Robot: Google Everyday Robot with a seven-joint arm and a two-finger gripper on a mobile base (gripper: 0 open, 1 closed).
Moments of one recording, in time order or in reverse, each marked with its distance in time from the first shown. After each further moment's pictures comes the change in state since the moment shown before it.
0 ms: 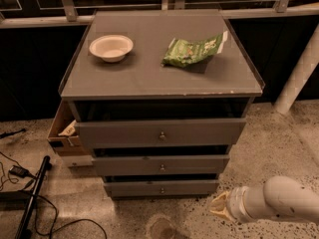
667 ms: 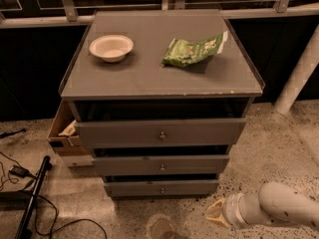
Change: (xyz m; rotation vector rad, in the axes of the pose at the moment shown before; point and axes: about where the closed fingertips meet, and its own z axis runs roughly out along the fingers) arm 0.014 0.015 0.031 -0.053 -0.020 0.040
